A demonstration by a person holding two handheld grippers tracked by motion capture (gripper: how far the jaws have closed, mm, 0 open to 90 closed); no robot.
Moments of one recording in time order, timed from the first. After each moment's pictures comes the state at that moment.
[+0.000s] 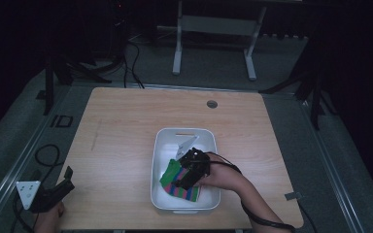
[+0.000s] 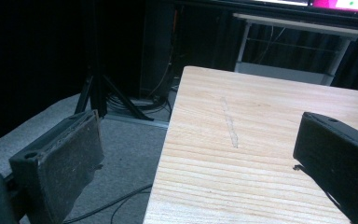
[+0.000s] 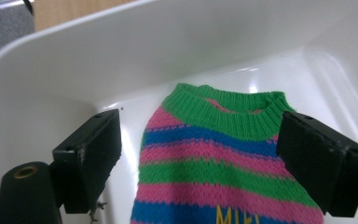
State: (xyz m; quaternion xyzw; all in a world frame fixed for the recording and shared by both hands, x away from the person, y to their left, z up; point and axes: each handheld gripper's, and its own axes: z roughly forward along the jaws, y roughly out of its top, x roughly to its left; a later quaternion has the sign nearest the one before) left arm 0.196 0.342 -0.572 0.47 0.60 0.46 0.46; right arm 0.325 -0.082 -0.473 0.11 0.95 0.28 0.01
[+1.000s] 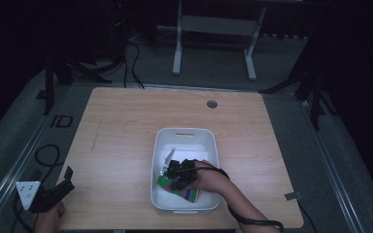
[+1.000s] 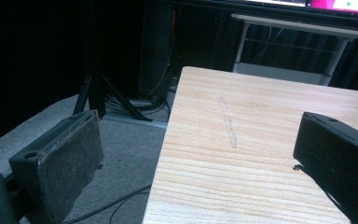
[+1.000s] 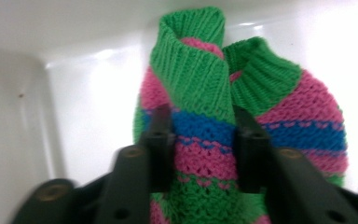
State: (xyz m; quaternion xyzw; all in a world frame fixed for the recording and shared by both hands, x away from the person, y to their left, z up) left arm 0.195 0.342 -0.572 0.47 0.60 0.46 0.46; right arm 0.324 -0.046 -0.521 0.07 0.99 0.15 0.01
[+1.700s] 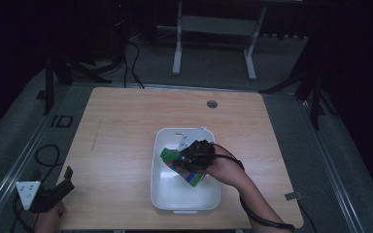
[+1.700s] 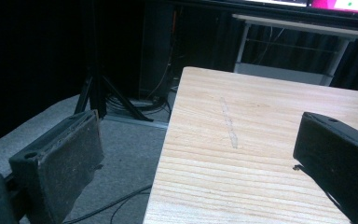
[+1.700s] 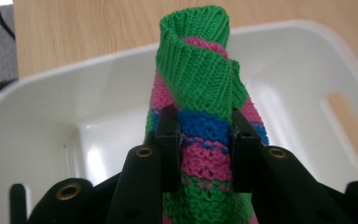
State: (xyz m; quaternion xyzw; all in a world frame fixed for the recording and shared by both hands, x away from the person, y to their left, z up) left arm 0.195 0.342 -0.572 0.47 0.60 0.46 0.46; right arm 0.320 -0.088 -0.419 0.10 0.94 0.32 0.09
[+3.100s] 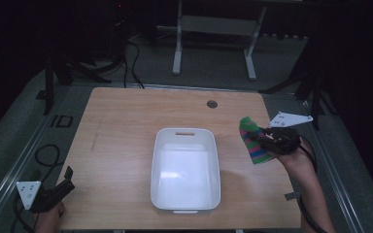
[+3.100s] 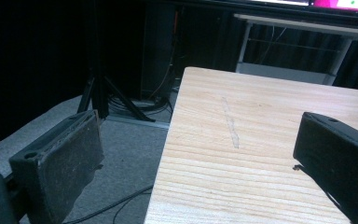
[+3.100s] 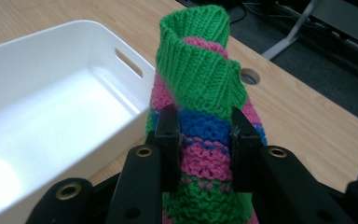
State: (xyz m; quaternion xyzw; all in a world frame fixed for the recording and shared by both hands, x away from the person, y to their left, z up) left arm 0.196 0.341 -0.572 0.47 0.60 0.46 0.46; right arm 0.336 -0.290 -0.375 0.30 0.84 0.38 0.22
